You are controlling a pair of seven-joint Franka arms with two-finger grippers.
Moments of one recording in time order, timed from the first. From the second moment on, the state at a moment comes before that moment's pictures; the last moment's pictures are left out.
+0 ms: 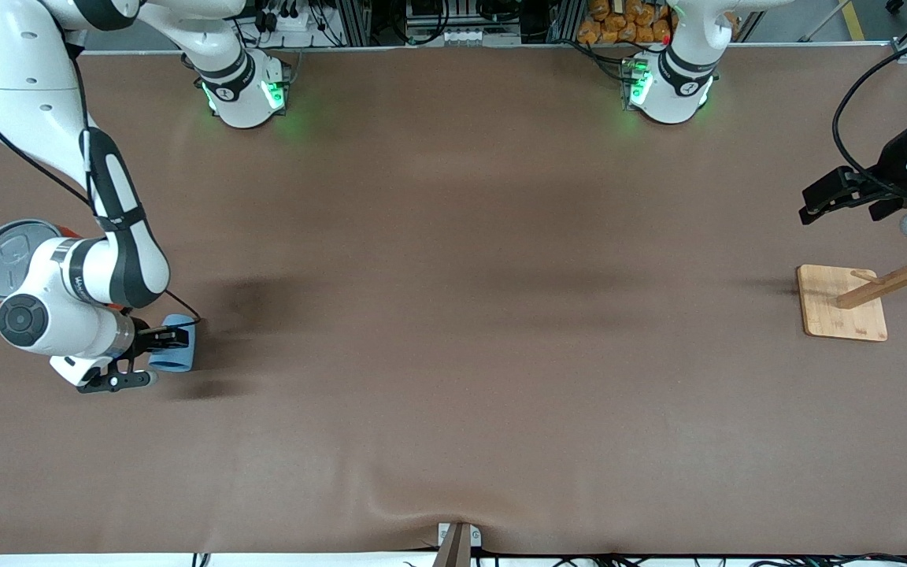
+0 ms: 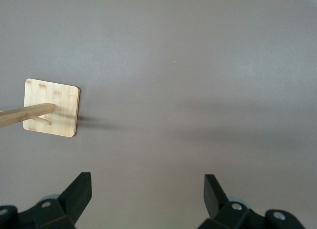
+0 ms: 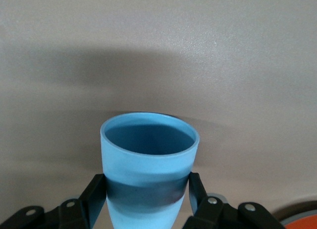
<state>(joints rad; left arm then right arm) -0.01 0.01 -0.04 -1.57 -0.02 1.59 -0.12 -0.02 0.60 -0.07 -1.74 0.00 2.22 -0.21</state>
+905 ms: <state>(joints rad) -0.01 0.01 -0.04 -1.57 -0.02 1.59 -0.12 0.00 0.55 -0.06 -1.72 0.00 2.15 -0.35</state>
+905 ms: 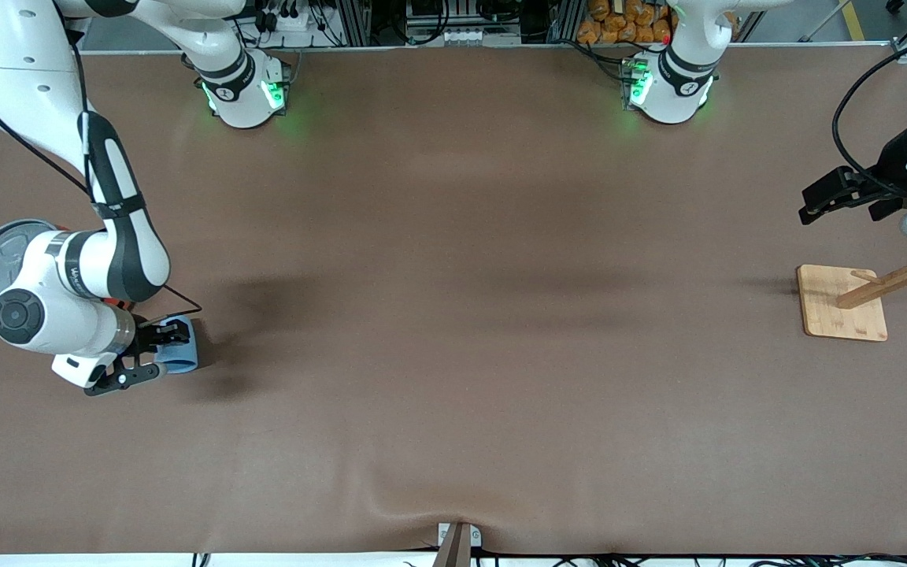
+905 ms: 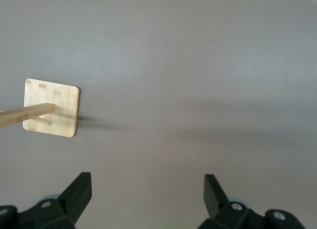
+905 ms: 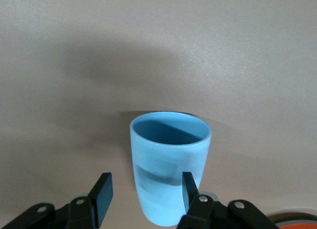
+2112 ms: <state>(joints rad) -0.01 0.01 -0.05 -1.57 -0.02 1.59 -0.12 -0.03 0.59 -0.07 -1.73 0.00 2.22 -0.37</state>
